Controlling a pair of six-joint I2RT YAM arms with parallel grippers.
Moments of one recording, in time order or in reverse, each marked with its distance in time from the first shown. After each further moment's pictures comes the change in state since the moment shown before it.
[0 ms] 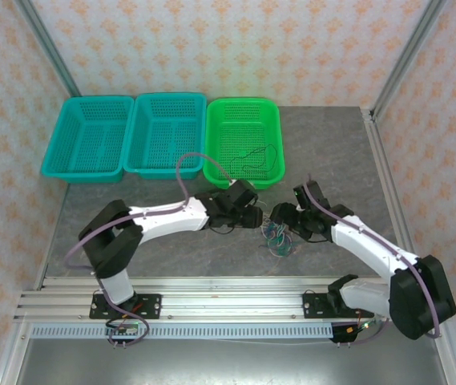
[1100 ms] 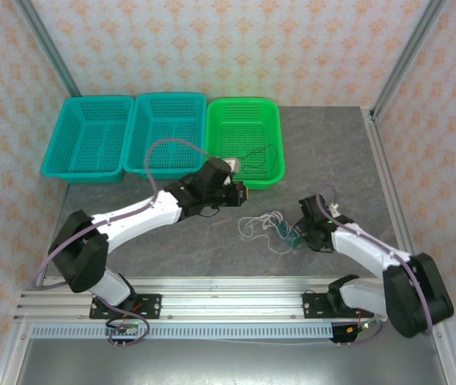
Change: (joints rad) left arm 0.154 -0.248 -0.072 0.066 0.096 0.084; right arm -0.090 -0.044 -0.172 0.017 0.371 0.399
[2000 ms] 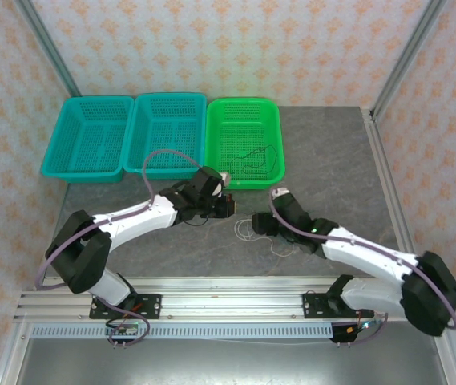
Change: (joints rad) left arm 0.043 0.003 -0.126 -0.020 0.090 0.045; right arm 0.416 0.053 0.120 0.240 -0.048 -0.726
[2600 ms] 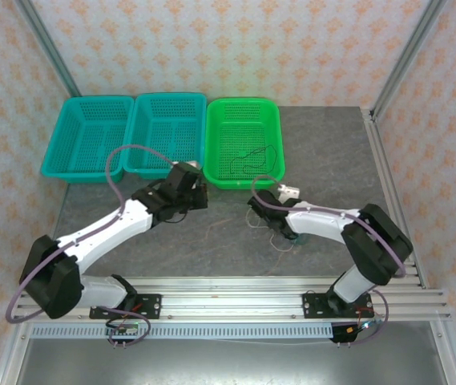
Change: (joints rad) left arm 0.117 -0.239 -0.048 -0.183 -0.280 -0.028; right arm -0.072 0.375 0.196 -0.314 0.433 0.448
